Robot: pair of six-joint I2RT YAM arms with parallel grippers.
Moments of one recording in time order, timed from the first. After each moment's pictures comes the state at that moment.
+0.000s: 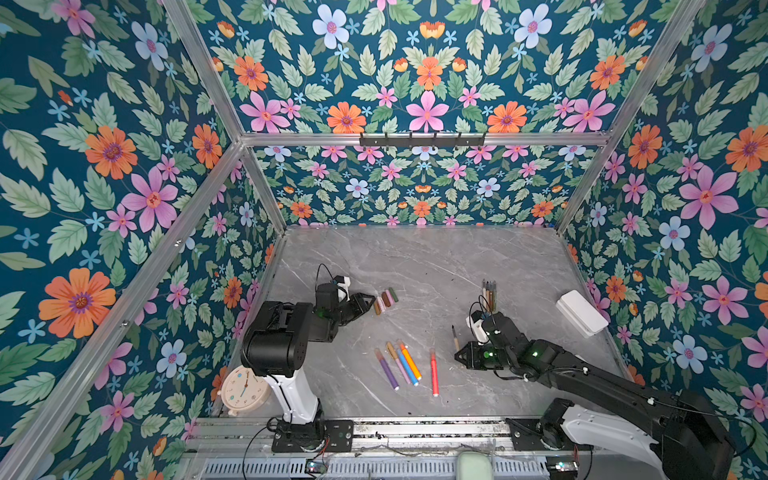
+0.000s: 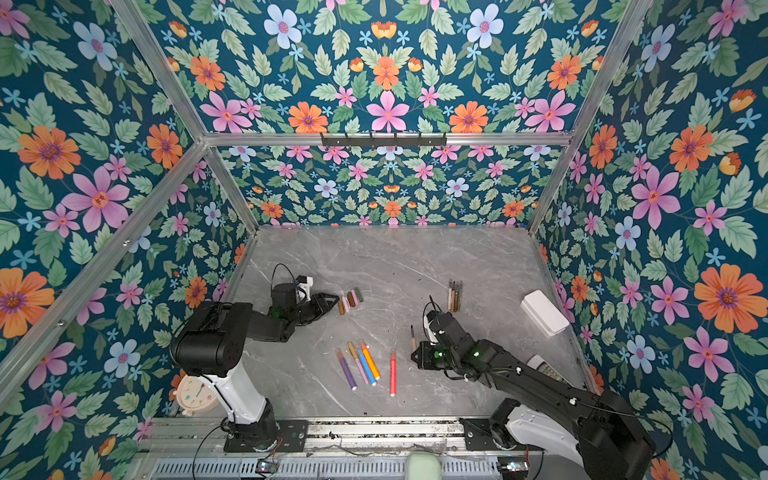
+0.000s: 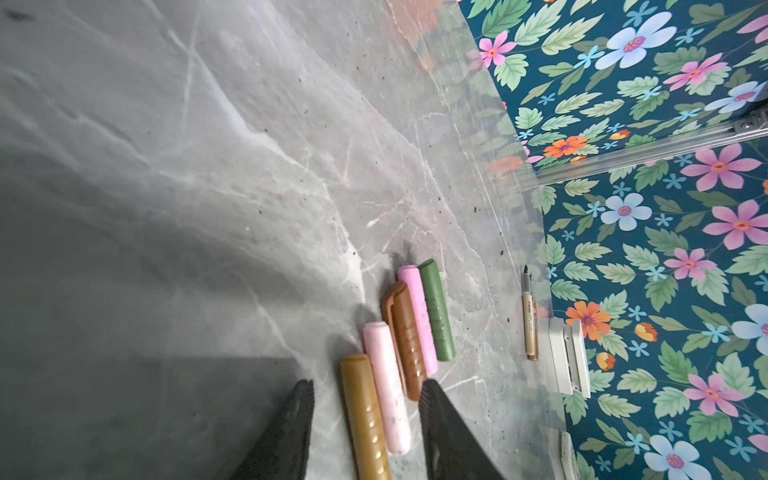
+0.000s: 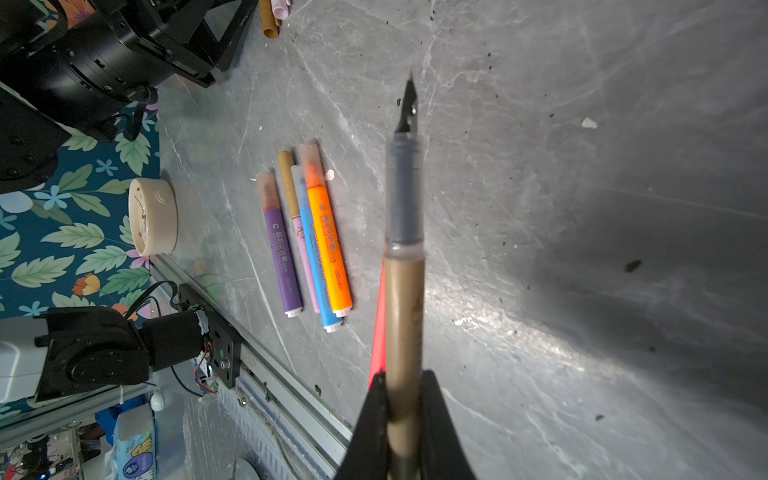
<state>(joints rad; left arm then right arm) -0.12 1.78 0.57 0.59 0.56 -0.70 0.75 1.05 0.52 -0.34 -0.28 0.78</state>
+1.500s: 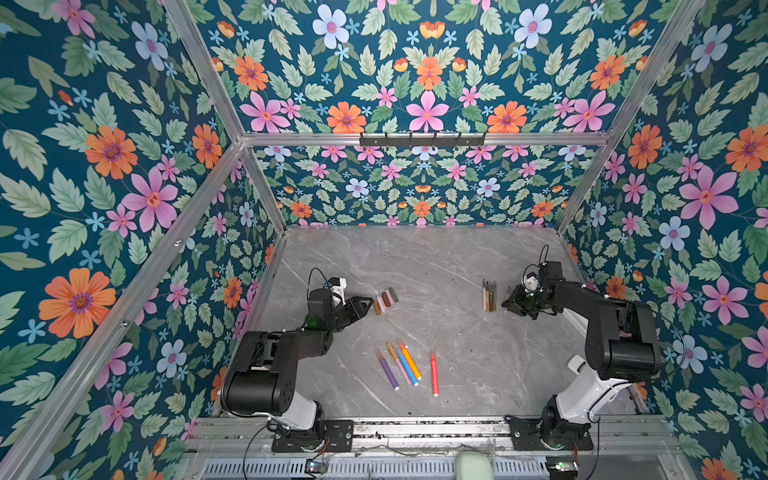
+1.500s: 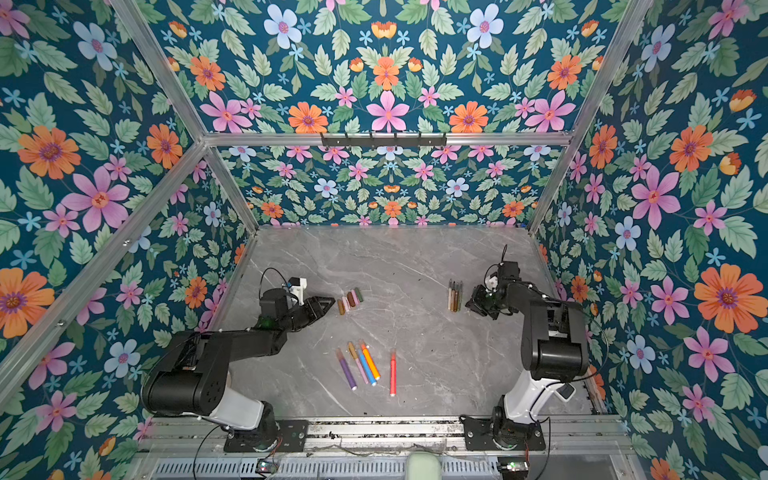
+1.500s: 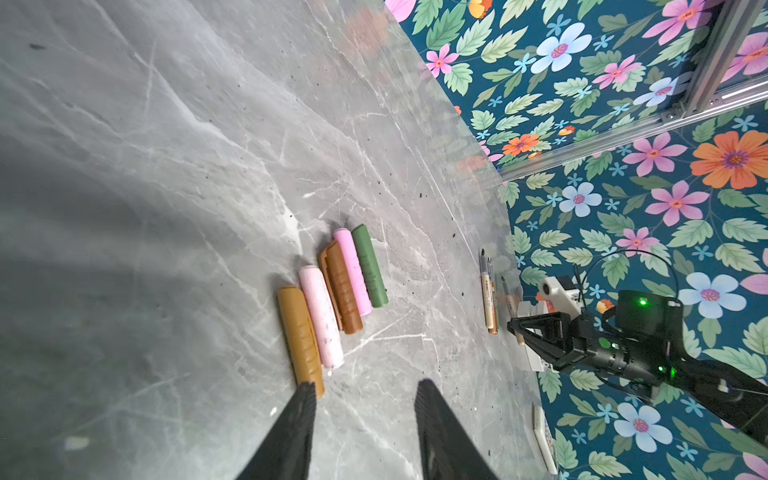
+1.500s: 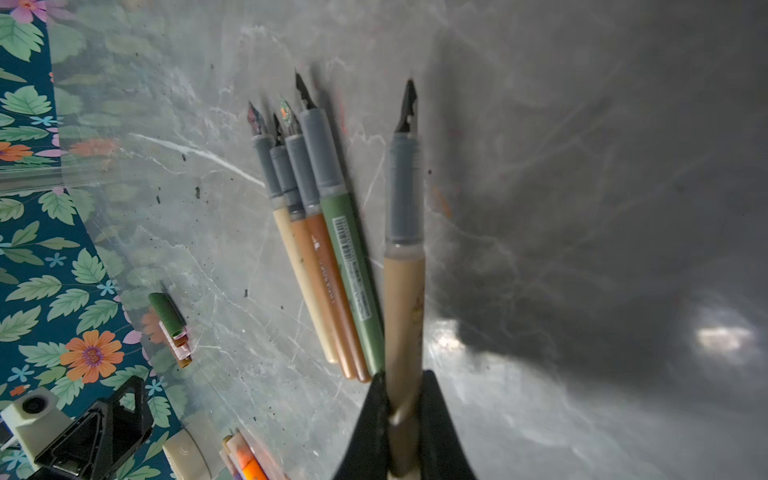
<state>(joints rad) -0.12 1.52 0.44 0.57 0.59 -0.73 -0.13 1.75 0.98 -0.44 -0.52 0.47</state>
